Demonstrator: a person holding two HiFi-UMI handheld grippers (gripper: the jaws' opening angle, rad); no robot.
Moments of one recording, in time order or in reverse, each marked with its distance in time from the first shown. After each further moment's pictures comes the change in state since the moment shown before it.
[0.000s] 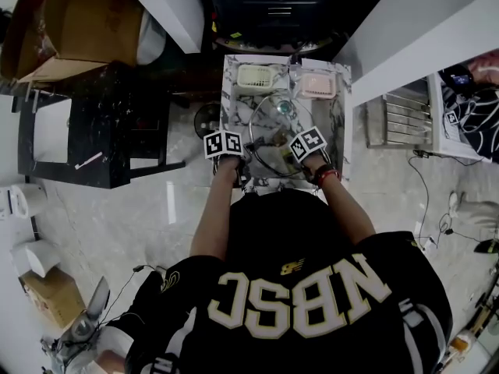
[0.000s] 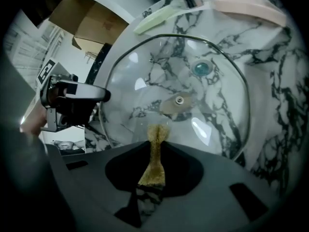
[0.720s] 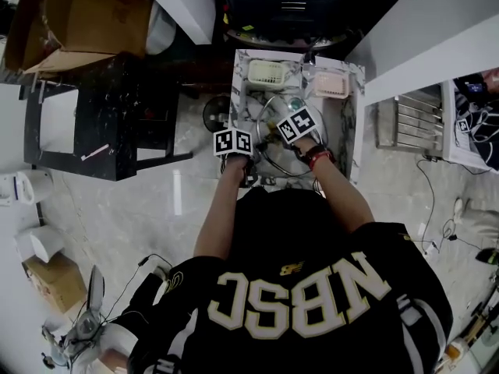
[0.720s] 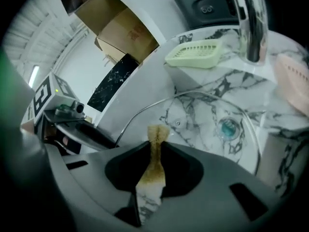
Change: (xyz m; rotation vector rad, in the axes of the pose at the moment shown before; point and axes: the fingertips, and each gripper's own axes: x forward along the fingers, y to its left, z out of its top) left arm -0.001 0.002 -0.009 0.005 0.052 0.037; right arm -0.003 0.048 0.116 -0.244 -0.177 0.010
